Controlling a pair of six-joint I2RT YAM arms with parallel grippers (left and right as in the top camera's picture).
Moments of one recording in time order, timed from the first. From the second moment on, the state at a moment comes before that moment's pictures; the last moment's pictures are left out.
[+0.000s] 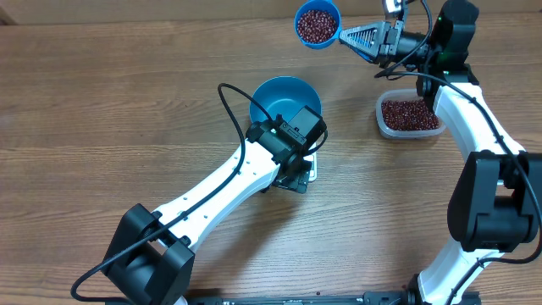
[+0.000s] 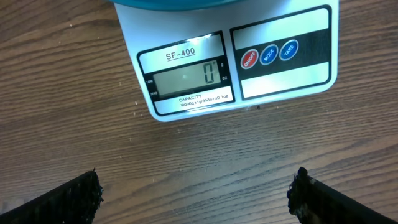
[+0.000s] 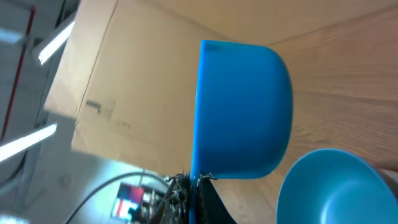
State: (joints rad) left arm -0.74 1.78 1.40 -1.07 -0.17 -0.50; right arm -0.04 1.95 1.46 0.34 -1.31 1.02
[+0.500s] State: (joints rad) left arm -0.74 1.78 1.40 -1.07 -0.17 -0.50; right arm -0.04 1.95 1.46 0.00 -1.27 0.85
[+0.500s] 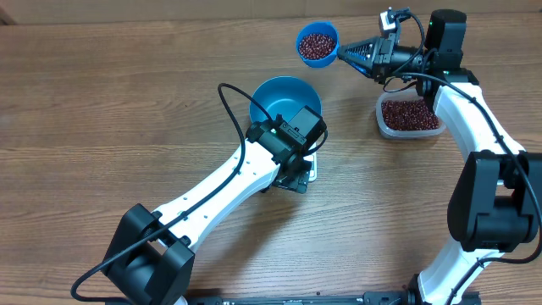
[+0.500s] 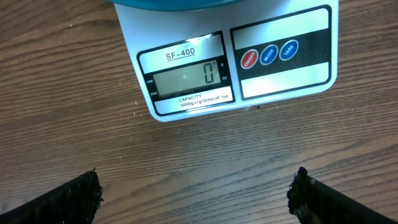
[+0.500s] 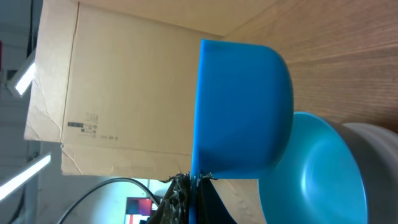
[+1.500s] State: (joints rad) left arm -0.74 1.78 1.40 -1.07 -0.17 -0.50; right arm -0.02 1.95 1.49 -0.03 -1.08 0.71
